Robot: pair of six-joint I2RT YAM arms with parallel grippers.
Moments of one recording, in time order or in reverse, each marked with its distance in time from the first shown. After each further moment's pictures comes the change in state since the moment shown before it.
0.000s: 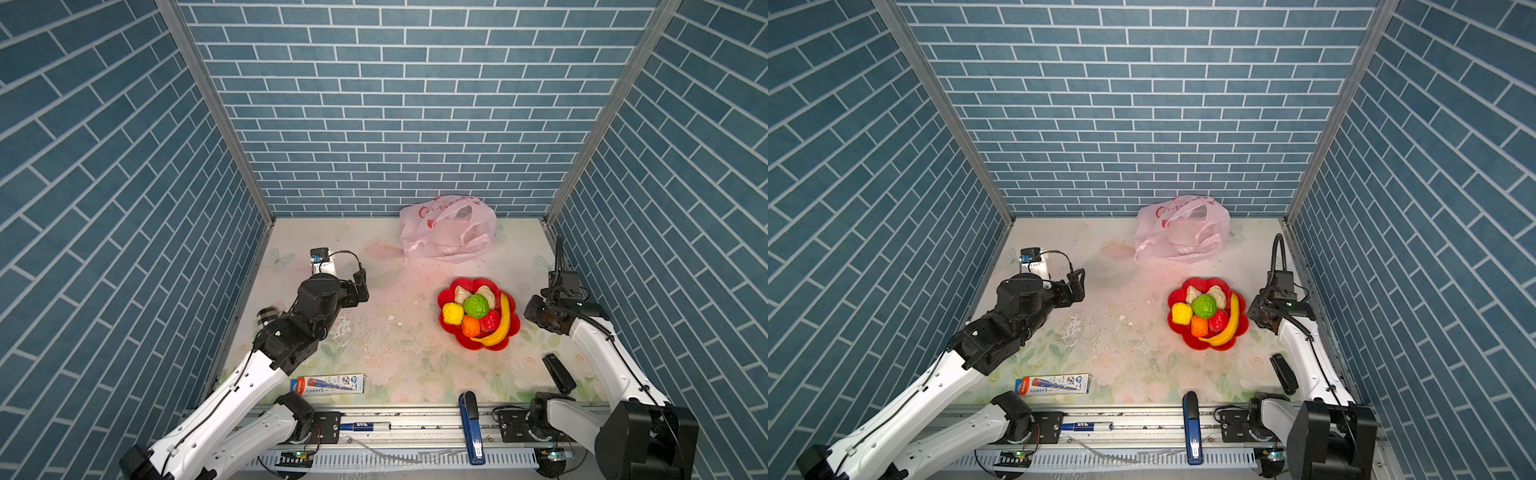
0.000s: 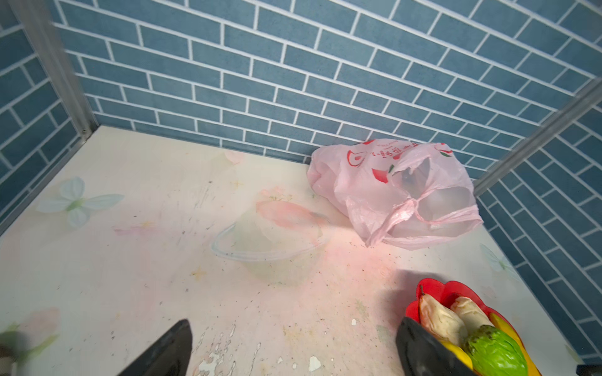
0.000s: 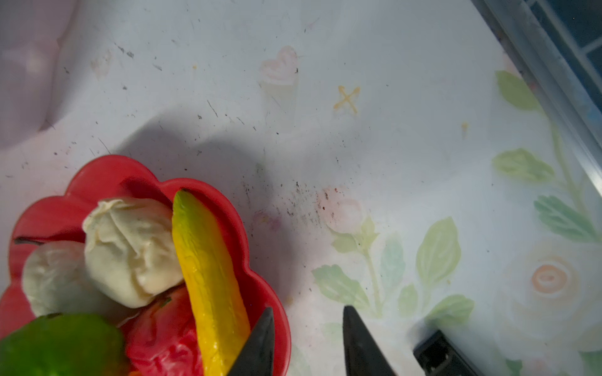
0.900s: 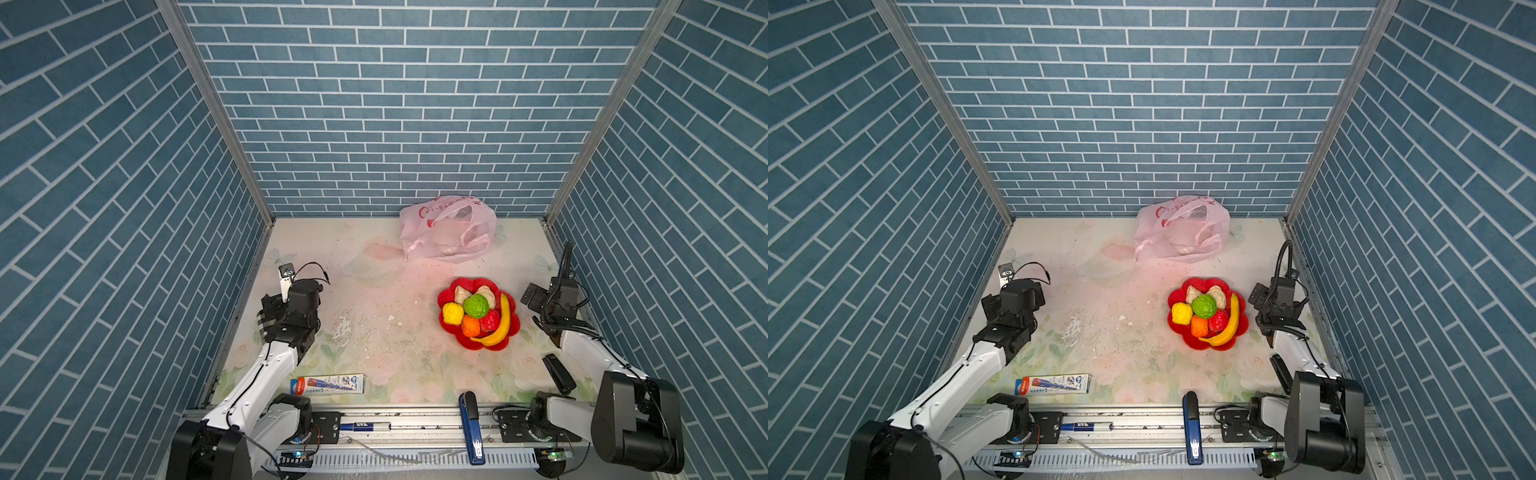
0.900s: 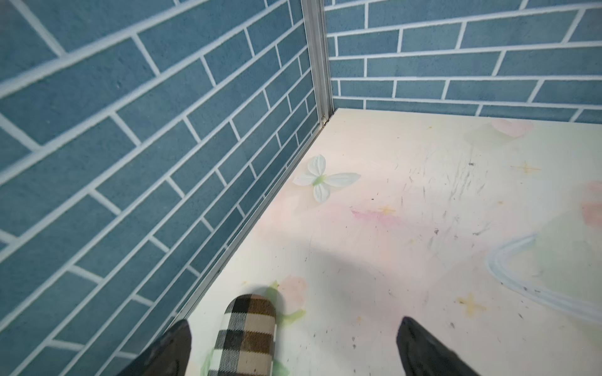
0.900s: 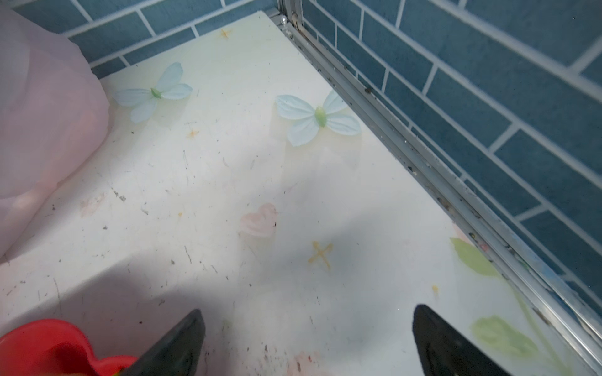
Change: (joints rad) left arm 0.452 0.171 -0.372 0.447 -0.291 0.332; right arm -0.058 0.106 -0.241 0.775 0.177 -0.151
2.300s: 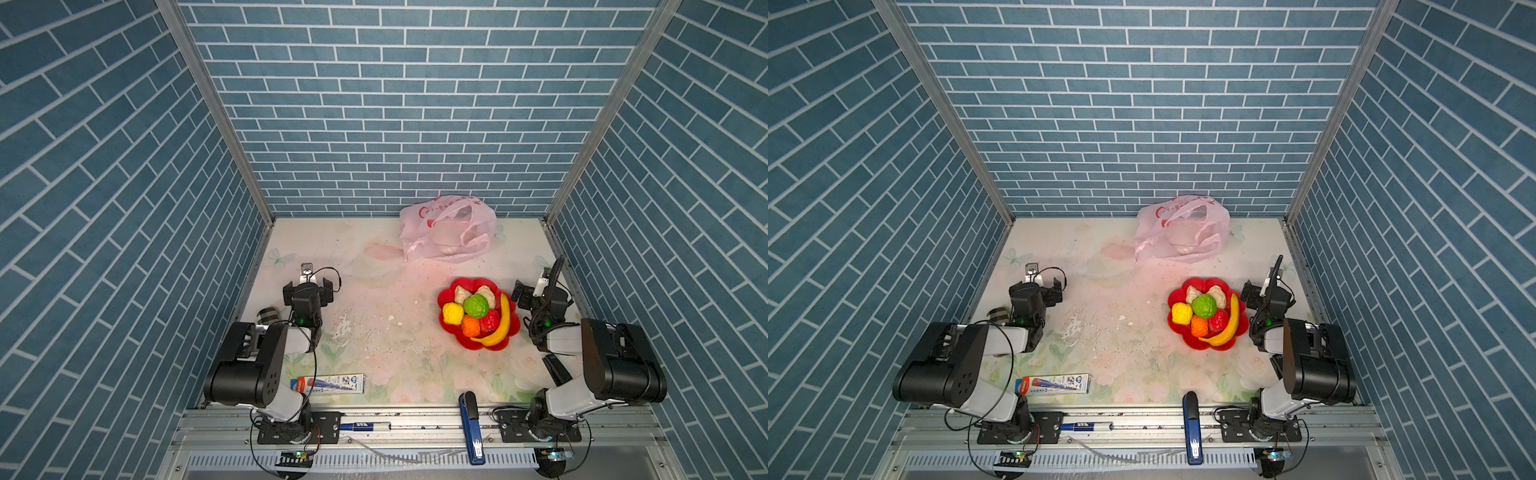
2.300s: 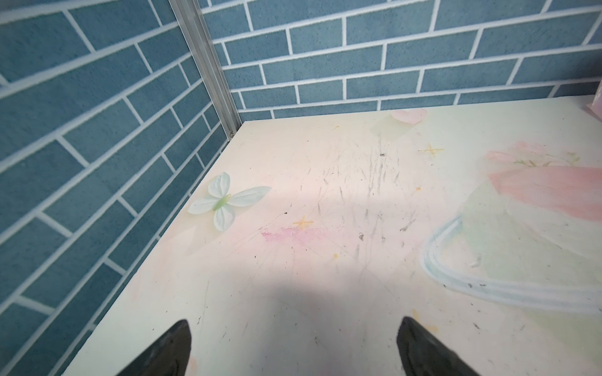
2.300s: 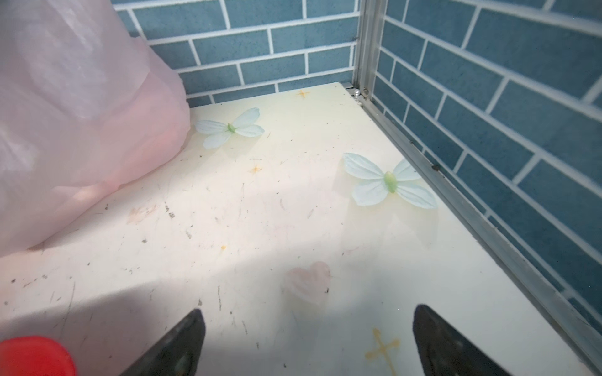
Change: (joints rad) left arm 0.095 0.512 -0.113 0.801 0.364 0.188; right arm 0.014 0.324 -0.148 0.724 -0.175 -0.193
